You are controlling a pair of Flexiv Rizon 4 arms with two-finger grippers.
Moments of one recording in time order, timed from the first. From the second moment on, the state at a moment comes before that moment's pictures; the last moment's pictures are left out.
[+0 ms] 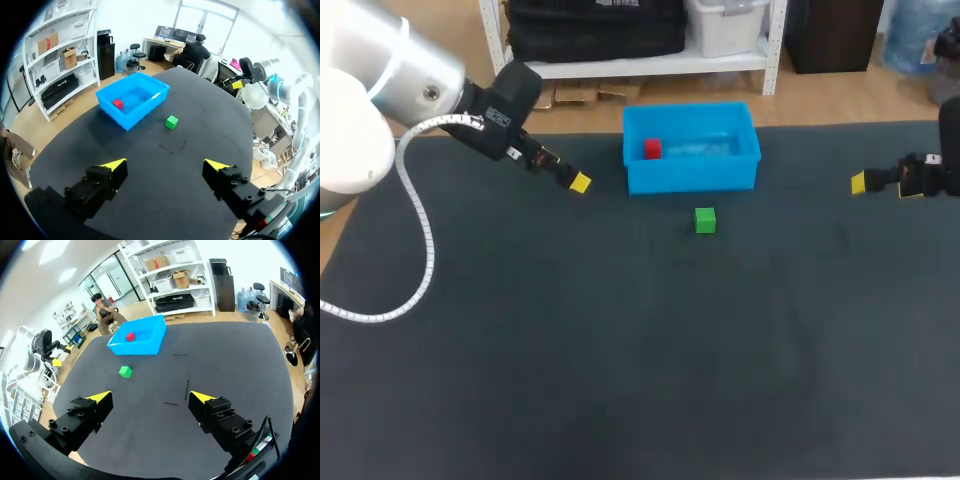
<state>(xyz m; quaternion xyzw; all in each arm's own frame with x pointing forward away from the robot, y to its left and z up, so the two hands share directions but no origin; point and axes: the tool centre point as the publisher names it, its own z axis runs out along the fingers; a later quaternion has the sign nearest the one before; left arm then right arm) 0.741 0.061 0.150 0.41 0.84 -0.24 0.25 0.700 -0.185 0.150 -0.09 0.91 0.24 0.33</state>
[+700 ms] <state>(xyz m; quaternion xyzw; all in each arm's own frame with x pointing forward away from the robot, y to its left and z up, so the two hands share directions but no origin) 0.741 0.060 0.151 0.41 0.85 -0.24 0.25 0.706 -0.188 0.152 -0.09 0.91 0.24 0.33</state>
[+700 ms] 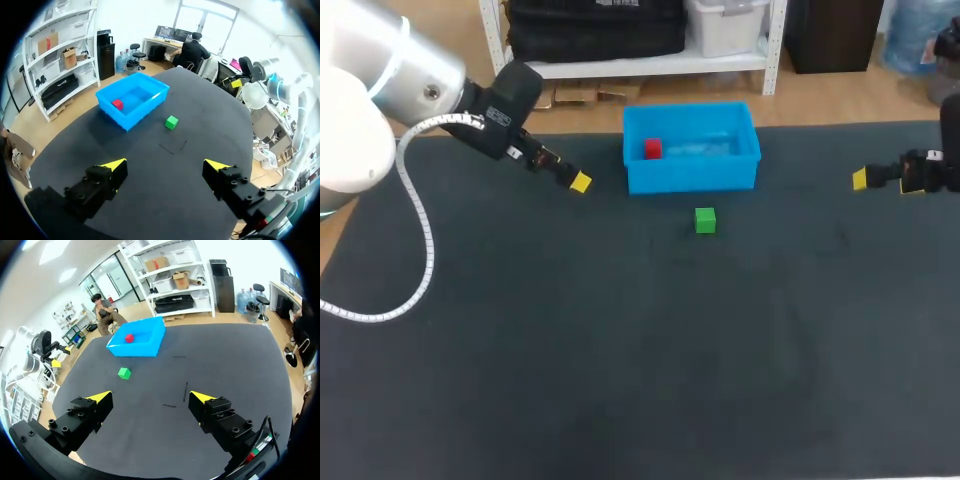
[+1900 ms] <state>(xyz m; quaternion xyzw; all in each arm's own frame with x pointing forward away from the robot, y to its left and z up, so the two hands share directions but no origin) 0.741 0.060 0.151 0.41 0.85 -0.24 0.25 0.720 -0.120 0.146 -0.09 0.94 0.18 0.26</state>
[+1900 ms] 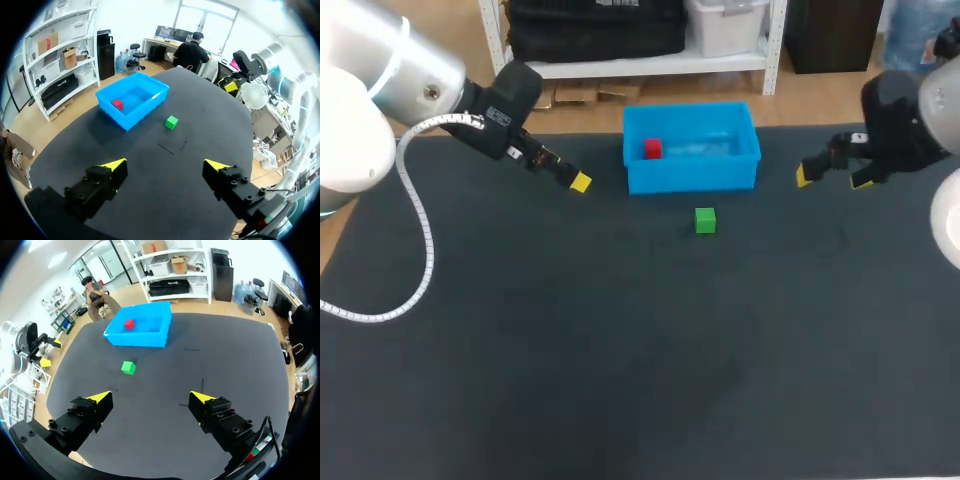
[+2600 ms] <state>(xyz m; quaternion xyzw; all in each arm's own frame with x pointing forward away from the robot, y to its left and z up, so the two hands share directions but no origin) 0.741 0.060 0.151 0.41 0.85 -0.24 0.25 0.727 -0.087 0.139 -0.09 0.97 0.11 0.19</state>
